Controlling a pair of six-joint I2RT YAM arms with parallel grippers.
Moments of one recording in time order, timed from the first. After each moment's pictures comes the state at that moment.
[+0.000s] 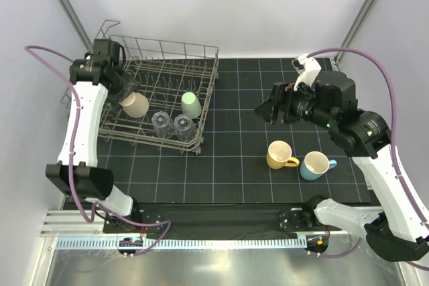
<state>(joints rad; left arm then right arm) -0.06 1.54 1.87 -1.35 -0.23 -0.90 0.54 1.05 1.54 -0.91 -0.13 0.37</state>
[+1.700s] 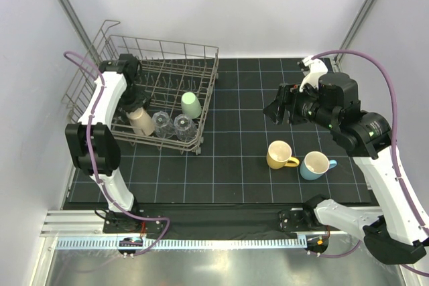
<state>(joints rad) -0.04 1.82 1.71 -1.31 -0.24 -0.96 0.48 1.03 1.52 -0.97 -0.08 0.32</state>
